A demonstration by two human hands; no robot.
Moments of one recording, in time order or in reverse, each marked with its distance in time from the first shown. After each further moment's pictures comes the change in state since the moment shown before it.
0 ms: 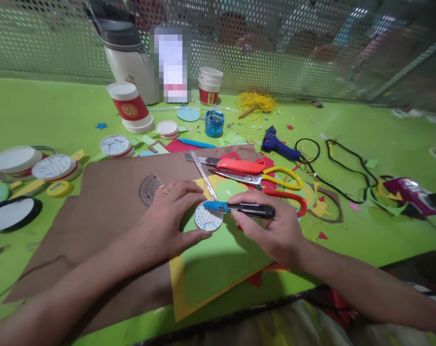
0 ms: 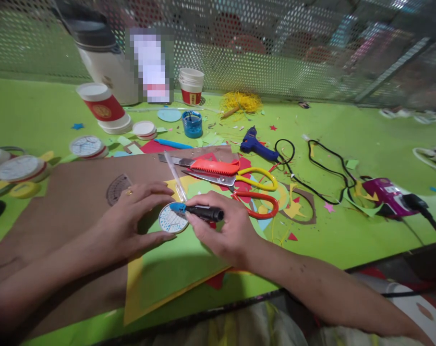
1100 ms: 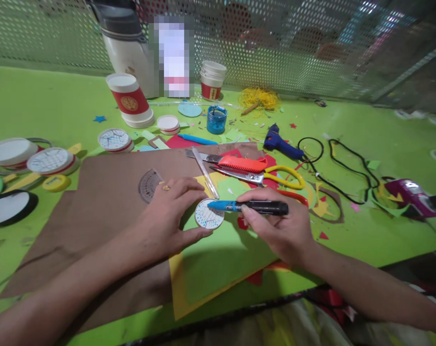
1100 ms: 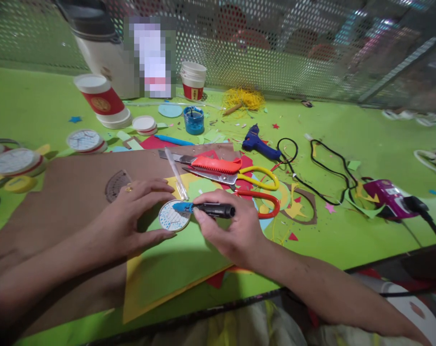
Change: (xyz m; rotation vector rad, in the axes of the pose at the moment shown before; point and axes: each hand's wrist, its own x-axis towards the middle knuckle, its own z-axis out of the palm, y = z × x) left_hand 0.001 -0.004 0.003 -0.004 0.018 0.037; right_hand -0.002 -0.004 -0.002 -0.029 0.104 -0.003
